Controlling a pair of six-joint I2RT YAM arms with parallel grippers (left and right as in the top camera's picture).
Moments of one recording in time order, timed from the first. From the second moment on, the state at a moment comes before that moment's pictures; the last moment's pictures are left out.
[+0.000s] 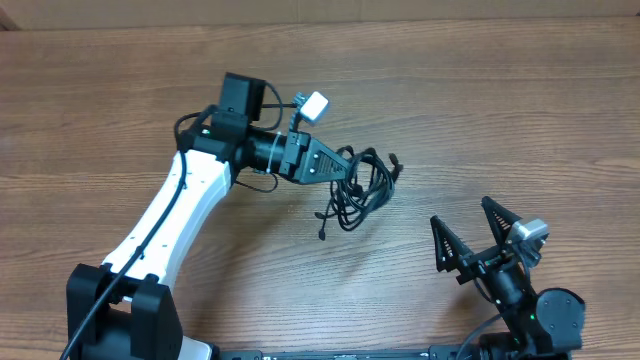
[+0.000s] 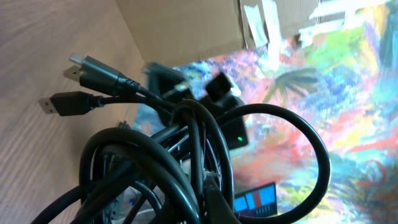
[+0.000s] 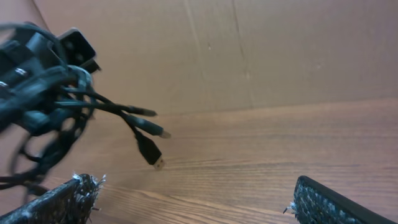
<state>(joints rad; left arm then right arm) -0.26 1.63 1.25 -0.59 1.53 -0.31 0.09 0.03 0.23 -0.20 -0.33 0.28</state>
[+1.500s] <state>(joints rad) -0.10 1.63 1.25 -0.39 1.54 -0.51 0.09 1.07 0.72 -0.14 -1.20 0.29</state>
